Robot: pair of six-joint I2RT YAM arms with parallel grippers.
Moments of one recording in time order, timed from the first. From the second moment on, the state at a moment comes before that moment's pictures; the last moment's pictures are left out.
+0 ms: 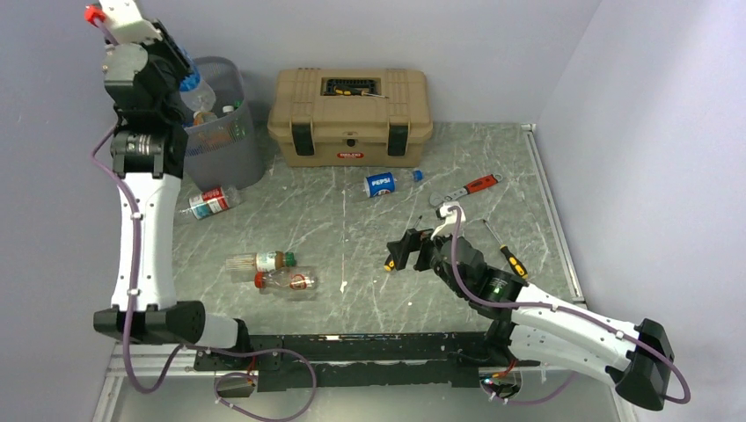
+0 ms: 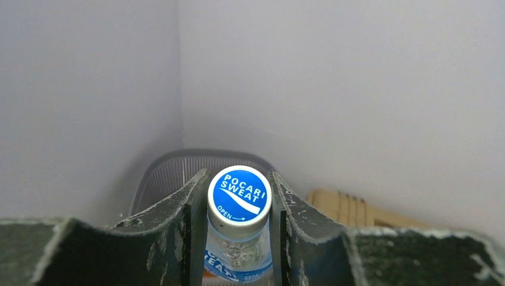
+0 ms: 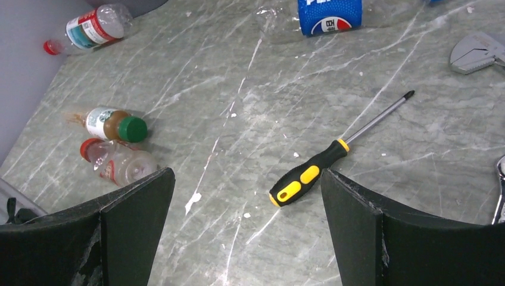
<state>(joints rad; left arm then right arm) -0.04 1.36 1.86 -0.31 -0.33 -0.08 0.98 0.79 0.50 -0.02 0.44 0.54</state>
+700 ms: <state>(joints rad) 0.24 1.75 1.59 0.41 -0.05 -0.30 0.98 0.66 0.33 0.02 0.37 0.54</state>
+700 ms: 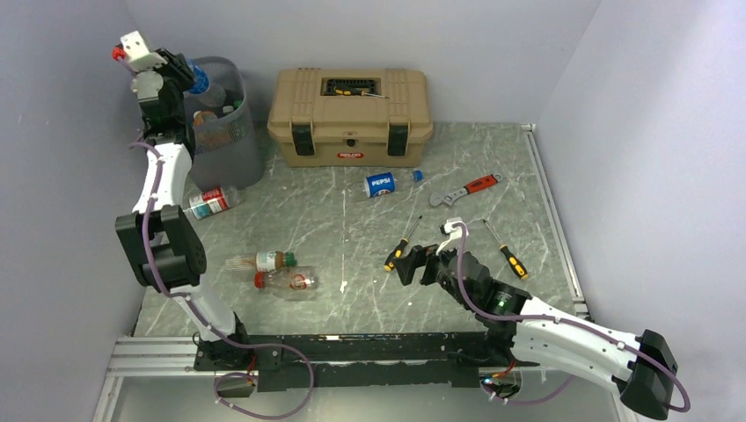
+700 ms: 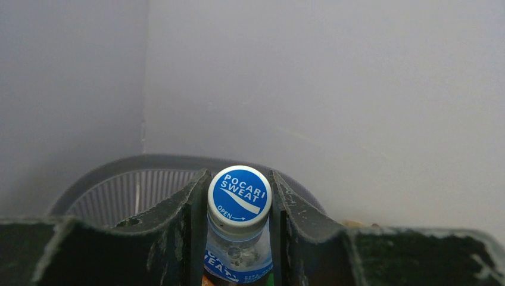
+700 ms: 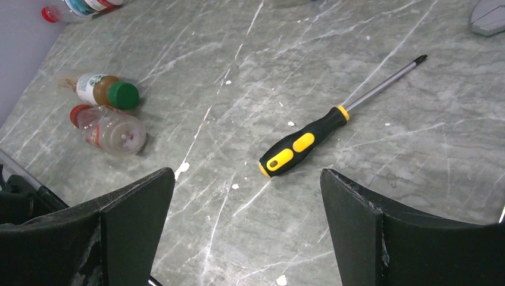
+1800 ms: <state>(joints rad) 0.24 1.93 1.69 0.38 0.11 -0.23 0.98 0.77 0.31 0.08 0.36 0.54</state>
